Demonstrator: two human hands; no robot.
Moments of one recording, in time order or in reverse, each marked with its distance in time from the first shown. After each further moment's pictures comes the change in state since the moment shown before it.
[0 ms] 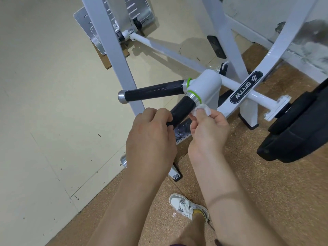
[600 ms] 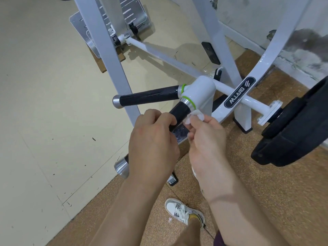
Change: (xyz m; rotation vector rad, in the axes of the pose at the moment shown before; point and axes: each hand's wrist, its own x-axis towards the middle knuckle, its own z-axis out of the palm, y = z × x) left_hand 0.008 0.007 0.011 -0.015 0.043 0.030; right_hand -0.004 -0.013 -0.007 -0.079 -0.095 0.061
